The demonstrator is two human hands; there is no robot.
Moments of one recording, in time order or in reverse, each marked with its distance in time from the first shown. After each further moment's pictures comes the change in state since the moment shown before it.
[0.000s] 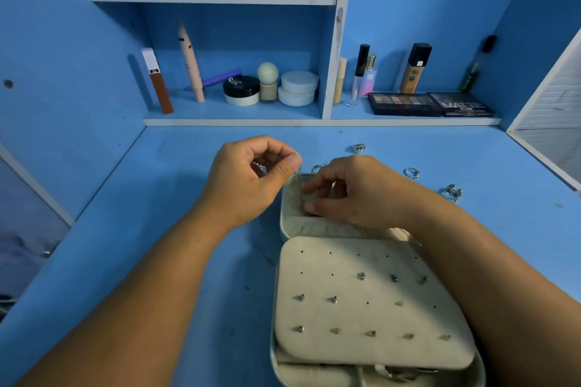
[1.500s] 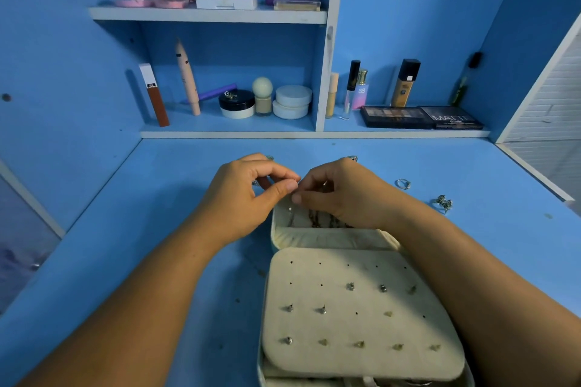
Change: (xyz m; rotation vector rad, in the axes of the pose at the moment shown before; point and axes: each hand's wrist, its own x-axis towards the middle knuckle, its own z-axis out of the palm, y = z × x) left_hand -0.002 0.002 0.000 0.173 -0.141 -0.001; right_hand 0.012 0.002 0.001 0.200 0.034 -0.026
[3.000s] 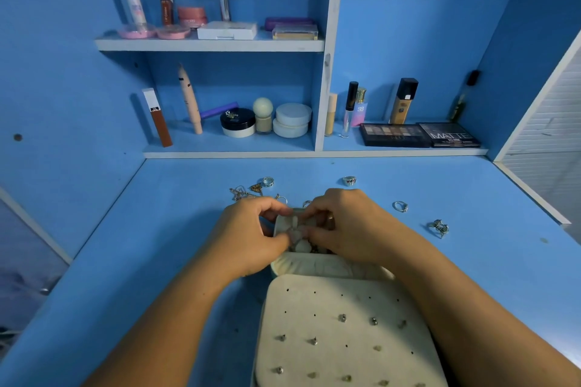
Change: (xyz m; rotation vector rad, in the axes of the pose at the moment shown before) left_hand -0.005 0.003 0.008 0.023 -0.134 -0.405; right_hand -0.003 0.007 -0.003 -0.260 0.017 -0.003
